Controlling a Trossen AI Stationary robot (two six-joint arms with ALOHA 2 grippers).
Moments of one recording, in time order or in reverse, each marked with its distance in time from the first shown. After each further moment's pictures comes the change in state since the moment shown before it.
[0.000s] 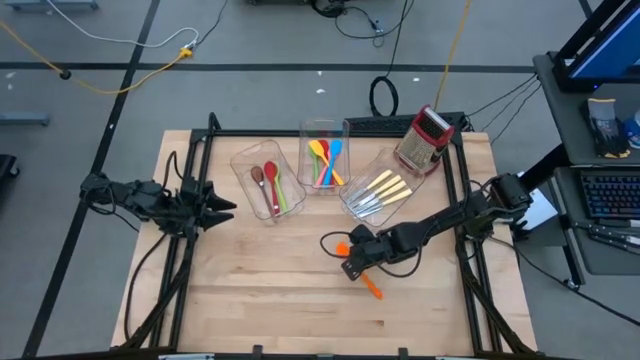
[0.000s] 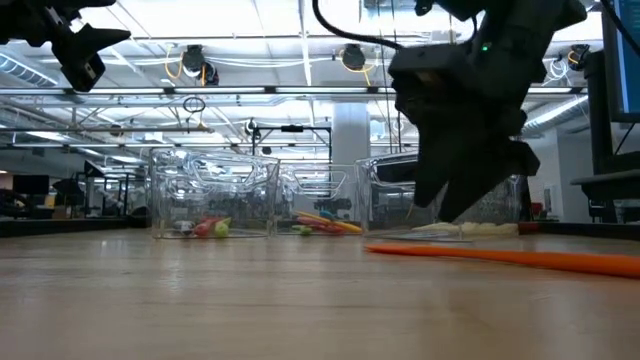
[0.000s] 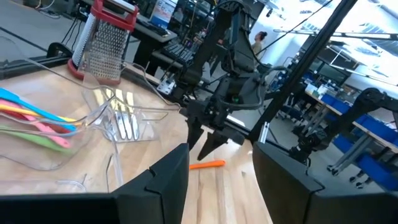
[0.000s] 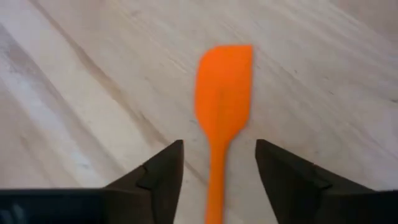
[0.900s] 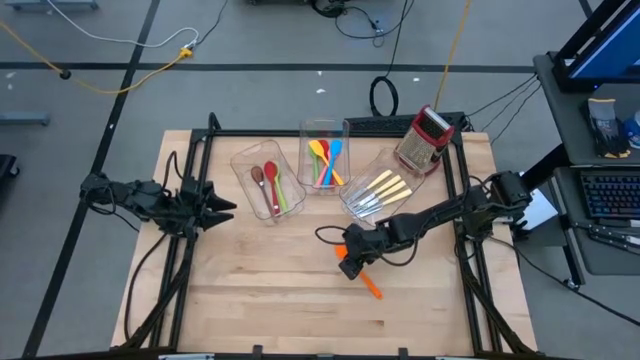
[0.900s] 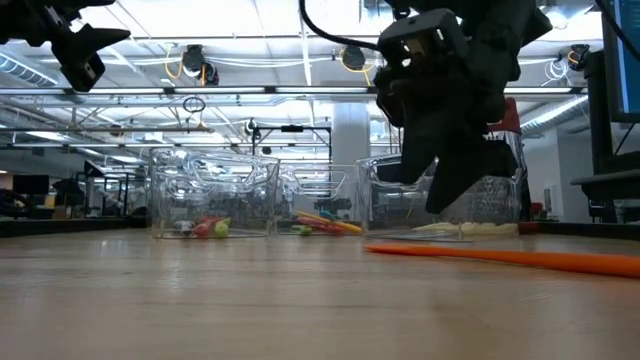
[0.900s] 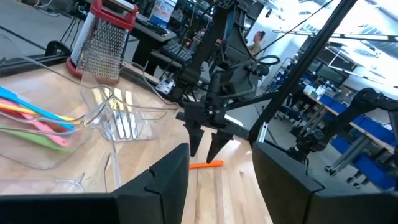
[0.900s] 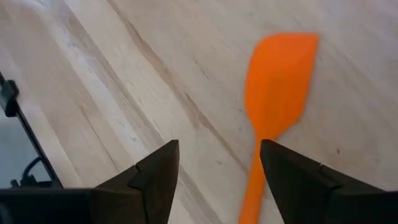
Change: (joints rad) left arm 0.000 0.000 0.000 0.000 0.003 -0.009; right arm -0.076 -0.018 0.003 0.090 -0.245 -0.105
